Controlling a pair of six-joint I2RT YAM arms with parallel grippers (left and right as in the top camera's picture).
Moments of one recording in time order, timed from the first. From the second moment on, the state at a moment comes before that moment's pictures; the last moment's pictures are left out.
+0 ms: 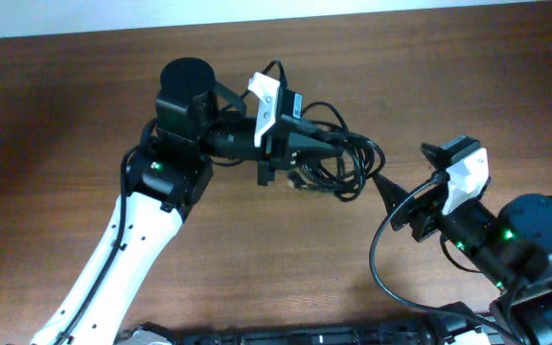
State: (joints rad) left arm -0.45 1.39 1.30 -0.07 1.27 0.07; right arm 0.24 0.62 0.95 -0.60 -0.27 -0.02
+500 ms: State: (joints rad) left arm -0.41 1.39 1.30 -0.07 1.25 0.07; right arm 0.24 0.60 0.95 -0.45 -0.39 -0.03
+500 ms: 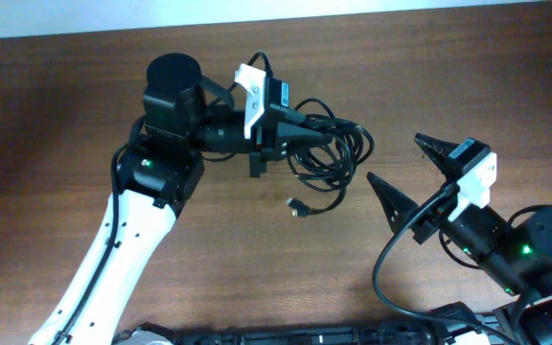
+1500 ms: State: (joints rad) left arm -0.59 1.39 1.30 -0.01 1.25 0.11; right arm 0.24 0.60 0.95 -0.41 -0.47 -0.02
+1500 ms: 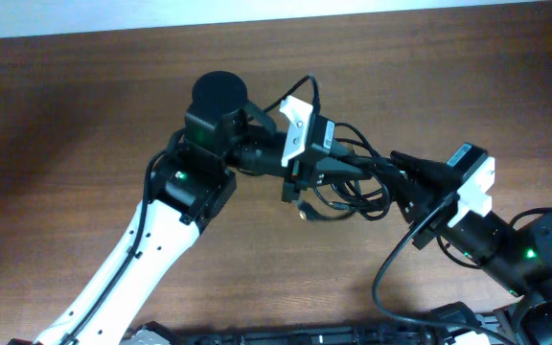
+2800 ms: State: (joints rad) left arm -0.63 1.39 1.31 -0.17 1.17 0.11; right arm 0.26 0.59 0.93 -0.37 -0.35 -0.38
